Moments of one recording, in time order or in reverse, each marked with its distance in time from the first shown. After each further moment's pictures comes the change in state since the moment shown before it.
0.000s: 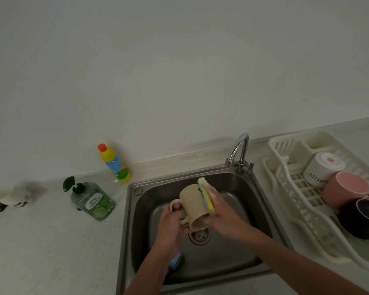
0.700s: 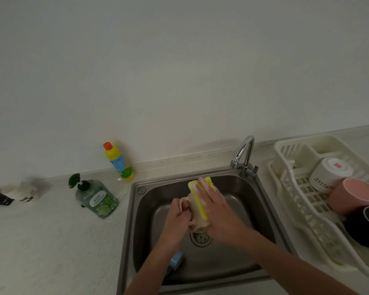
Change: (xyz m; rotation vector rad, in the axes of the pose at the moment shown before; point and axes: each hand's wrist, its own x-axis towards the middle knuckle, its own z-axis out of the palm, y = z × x) left_hand 0.014 -0.006 -0.002 0.377 0.020 0.113; right_hand 0.014 0.004 0.017 -0.442 0.096 -0.230
